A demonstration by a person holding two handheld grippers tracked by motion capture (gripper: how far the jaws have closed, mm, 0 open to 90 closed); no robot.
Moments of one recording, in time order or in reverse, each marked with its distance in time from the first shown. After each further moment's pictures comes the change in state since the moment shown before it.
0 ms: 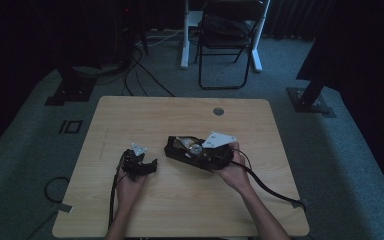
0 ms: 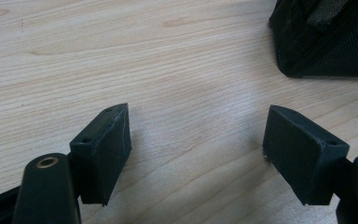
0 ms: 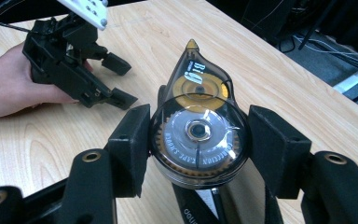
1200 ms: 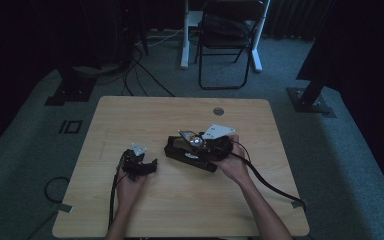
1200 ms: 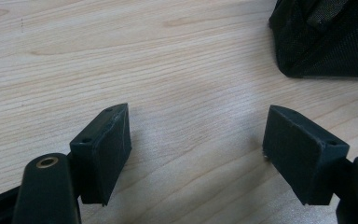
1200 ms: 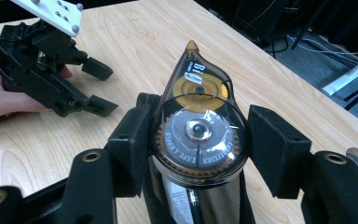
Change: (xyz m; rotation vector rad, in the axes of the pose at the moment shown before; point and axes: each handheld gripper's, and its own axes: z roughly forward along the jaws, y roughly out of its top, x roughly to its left) left arm 0.000 0.000 0.000 -0.005 0.000 -0.005; right arm -0.019 0.009 0.011 0.008 -0.020 -0.002
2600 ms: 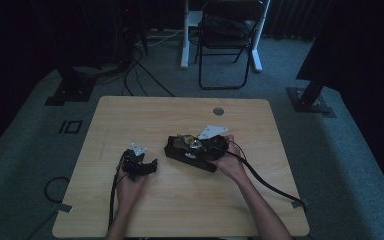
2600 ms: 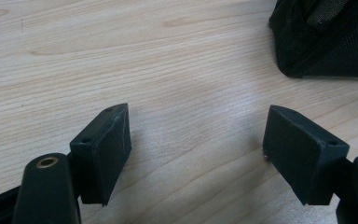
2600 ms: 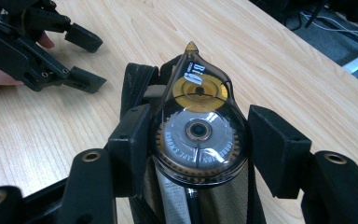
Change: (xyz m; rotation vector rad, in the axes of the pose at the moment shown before) left arm 0.000 0.000 0.000 0.000 0.001 0.002; right arm -0.009 -0.017 0.032 0.086 0.027 0.002
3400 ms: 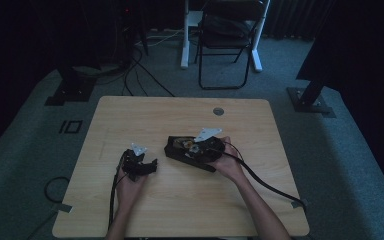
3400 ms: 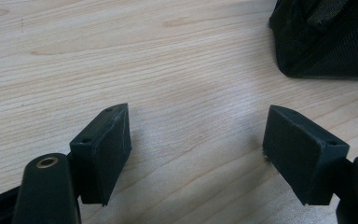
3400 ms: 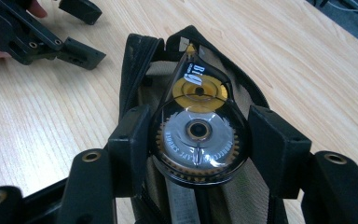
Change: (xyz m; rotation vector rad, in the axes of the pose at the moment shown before) left arm 0.000 0.000 0.000 0.000 0.001 0.002; right arm 0.001 -0.007 0.017 0.089 0.025 -0.010
